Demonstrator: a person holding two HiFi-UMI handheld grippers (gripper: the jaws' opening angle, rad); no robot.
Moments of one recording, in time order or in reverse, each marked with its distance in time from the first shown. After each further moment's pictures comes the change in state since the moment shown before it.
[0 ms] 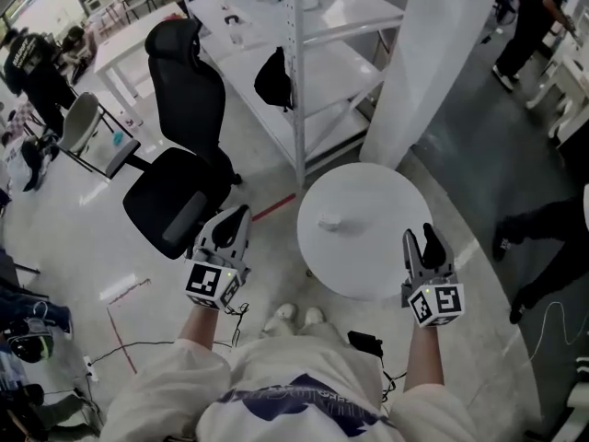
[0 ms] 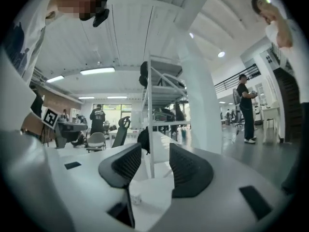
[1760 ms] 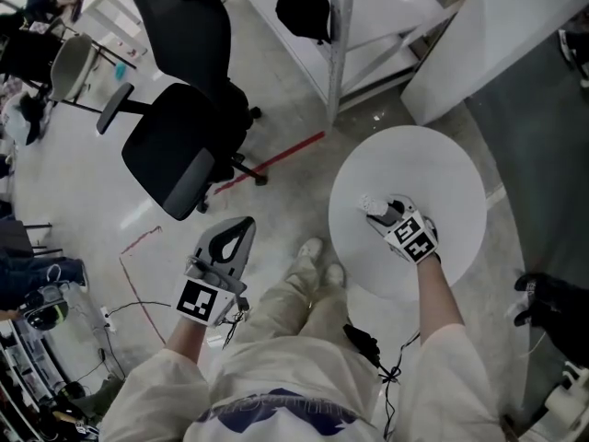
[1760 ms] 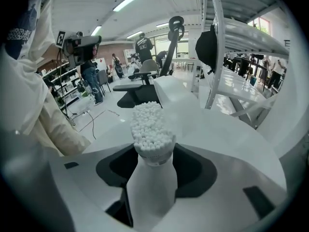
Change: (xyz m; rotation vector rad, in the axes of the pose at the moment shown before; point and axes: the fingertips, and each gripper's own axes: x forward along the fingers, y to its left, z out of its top) left arm 0.017 0.063 -0.131 -0.047 0.335 -0.091; right arm 0.186 0.099 -0.324 -0.301 0.854 0.699
